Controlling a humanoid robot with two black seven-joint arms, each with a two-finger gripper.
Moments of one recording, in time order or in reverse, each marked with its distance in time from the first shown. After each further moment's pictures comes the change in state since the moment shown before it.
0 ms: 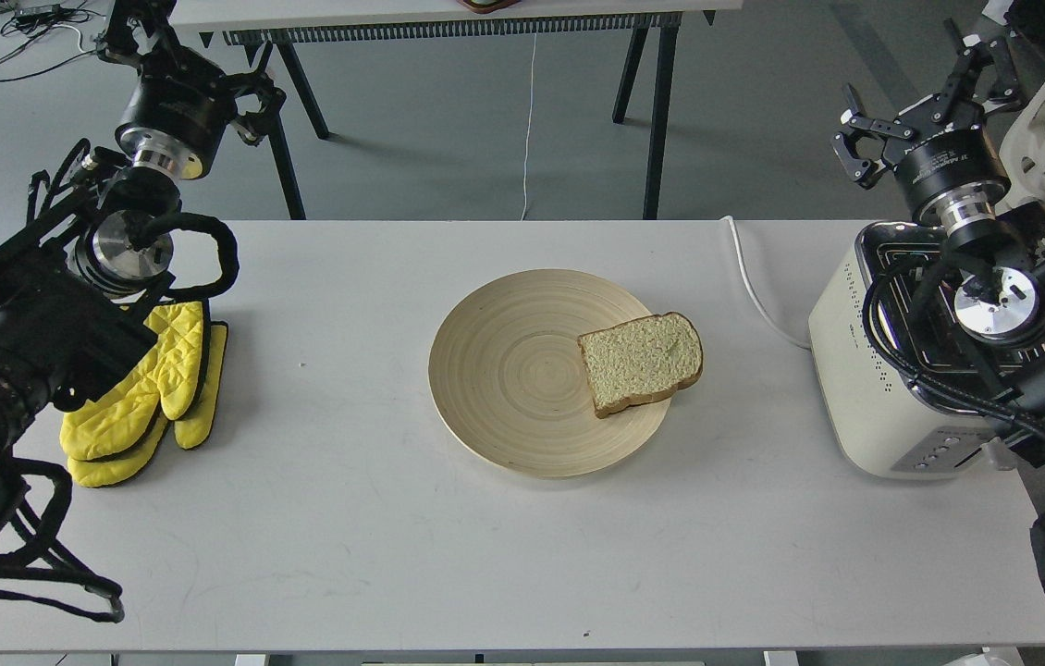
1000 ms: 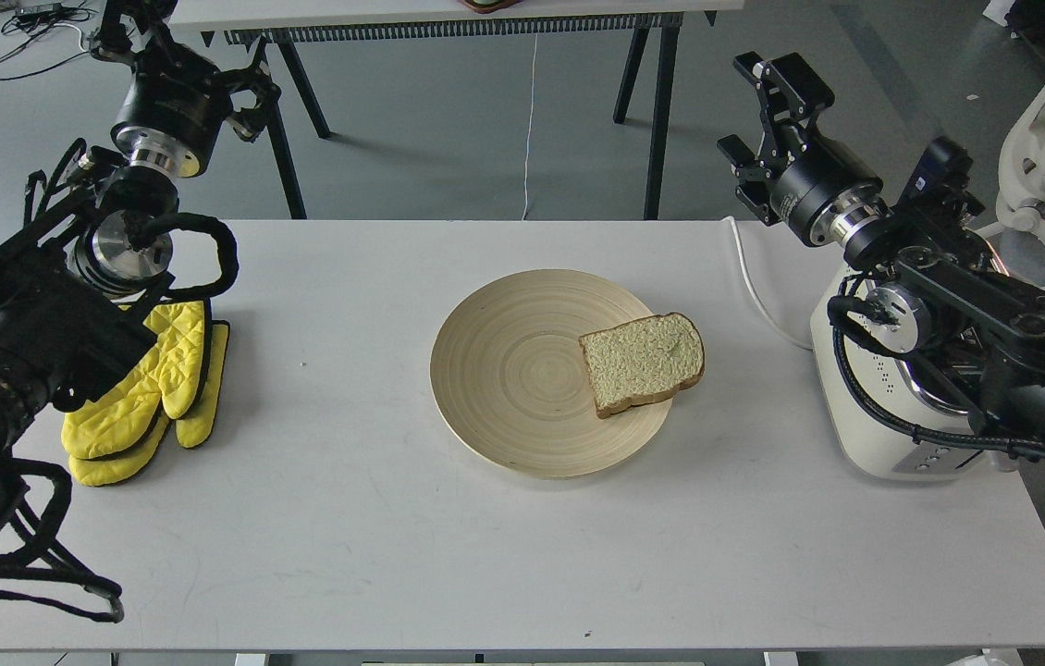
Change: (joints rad) left arm 0.003 0.001 -0.001 -0.001 0.000 0.000 -0.025; right arm 0.089 -0.097 -0.493 0.347 -0.540 -0.440 -0.005
